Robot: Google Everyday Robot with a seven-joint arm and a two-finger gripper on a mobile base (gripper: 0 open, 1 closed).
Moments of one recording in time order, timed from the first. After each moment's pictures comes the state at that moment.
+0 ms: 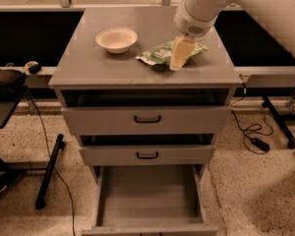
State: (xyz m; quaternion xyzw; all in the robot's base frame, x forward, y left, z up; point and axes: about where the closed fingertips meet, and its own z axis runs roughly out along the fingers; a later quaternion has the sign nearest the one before) arm 0.681 -0.094 0.941 -0.66 0.69 -0.13 0.28
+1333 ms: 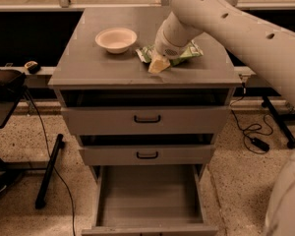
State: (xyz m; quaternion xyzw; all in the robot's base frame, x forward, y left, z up) arm 0.715 -0.034 0.859 -0.66 0.69 -0.04 0.29
